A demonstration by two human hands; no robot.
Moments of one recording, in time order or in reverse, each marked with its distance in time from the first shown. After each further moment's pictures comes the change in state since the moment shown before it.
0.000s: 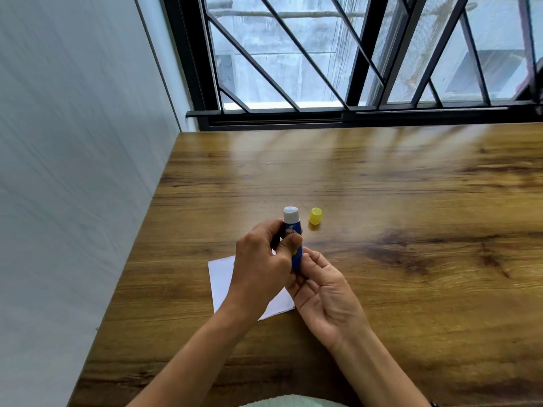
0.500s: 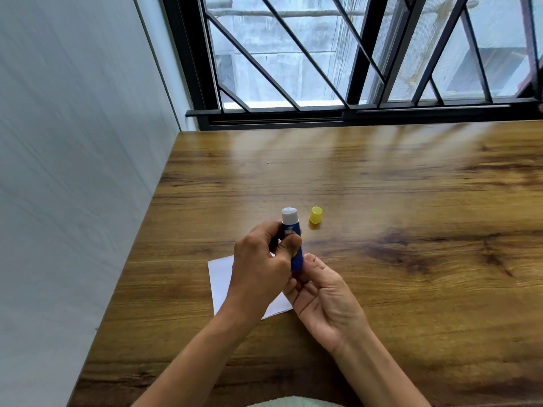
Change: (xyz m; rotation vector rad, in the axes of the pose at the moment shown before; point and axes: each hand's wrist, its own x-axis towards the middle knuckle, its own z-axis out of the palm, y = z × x) left_hand -0.003 -0.002 0.000 0.018 0.017 0.016; right_hand -0.003 0.002 0.000 0.024 -0.005 0.050
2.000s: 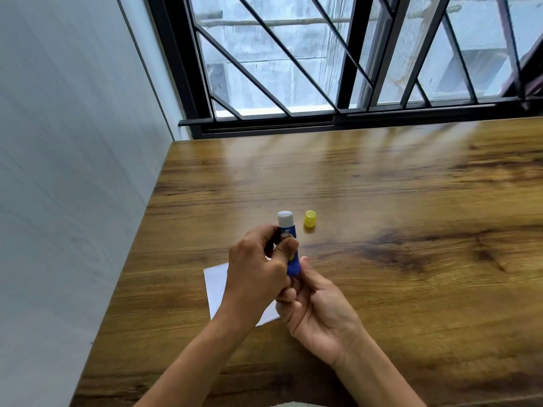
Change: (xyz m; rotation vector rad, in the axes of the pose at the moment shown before) left_hand 0.002 0.000 0.000 0.025 0.004 0.027; right_hand -0.005 0.000 0.004 0.061 -0.004 0.172
